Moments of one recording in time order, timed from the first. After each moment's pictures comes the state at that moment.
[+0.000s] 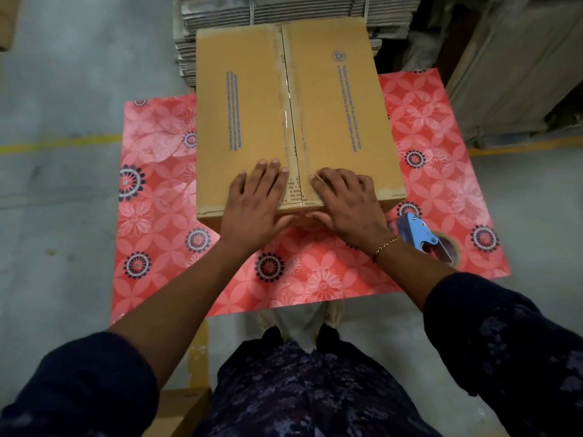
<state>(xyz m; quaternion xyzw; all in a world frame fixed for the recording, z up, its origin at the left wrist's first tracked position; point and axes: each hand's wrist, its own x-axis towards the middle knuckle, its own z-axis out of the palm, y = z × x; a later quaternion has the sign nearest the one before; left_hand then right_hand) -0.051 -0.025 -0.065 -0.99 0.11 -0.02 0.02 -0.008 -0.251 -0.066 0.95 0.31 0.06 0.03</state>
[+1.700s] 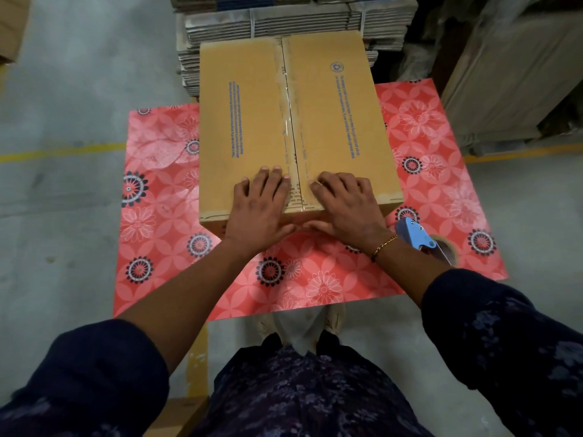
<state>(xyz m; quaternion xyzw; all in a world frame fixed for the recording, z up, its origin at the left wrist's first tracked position) -0.046 -0.031 -0.058 -0.99 0.11 0.02 0.07 -0.006 -0.251 -0.059 0.95 0.32 0.06 0.04</state>
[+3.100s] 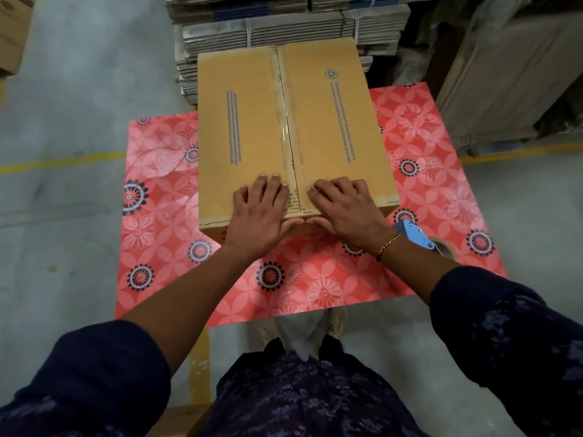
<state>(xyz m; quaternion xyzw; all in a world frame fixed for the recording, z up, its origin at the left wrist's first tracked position) -0.046 -0.033 -0.062 -0.99 0.12 0.00 0.04 -0.001 -0.255 -0.050 0.93 0.36 0.04 0.06</state>
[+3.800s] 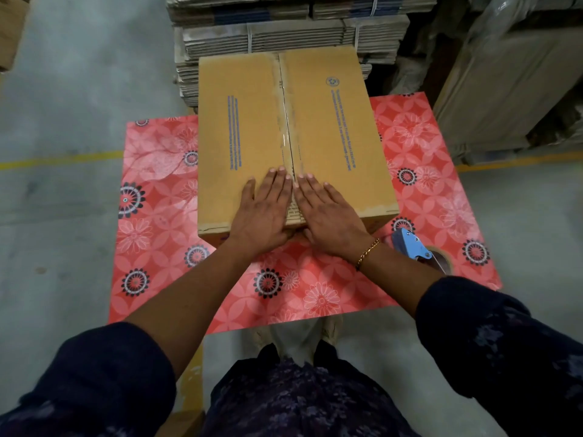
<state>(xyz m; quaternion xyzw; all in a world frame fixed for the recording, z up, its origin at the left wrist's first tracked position) -0.018 -0.037 -0.067 -0.99 0.13 0.07 0.02 -0.002 -0.214 -0.046 0.94 0.33 -0.10 0.05</state>
